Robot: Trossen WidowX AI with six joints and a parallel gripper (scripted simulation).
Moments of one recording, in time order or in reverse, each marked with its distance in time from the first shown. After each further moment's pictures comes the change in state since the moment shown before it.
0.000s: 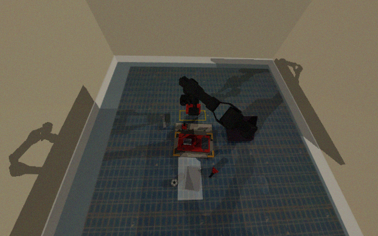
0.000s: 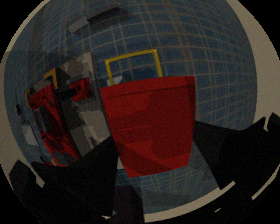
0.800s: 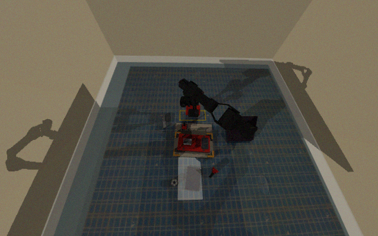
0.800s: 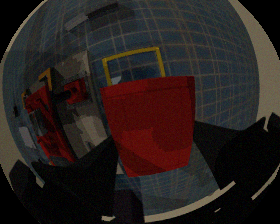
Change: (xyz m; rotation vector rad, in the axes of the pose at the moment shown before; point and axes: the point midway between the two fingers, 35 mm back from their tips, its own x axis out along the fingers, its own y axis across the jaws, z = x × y) arm 0.016 0.000 0.000 0.000 0.000 0.000
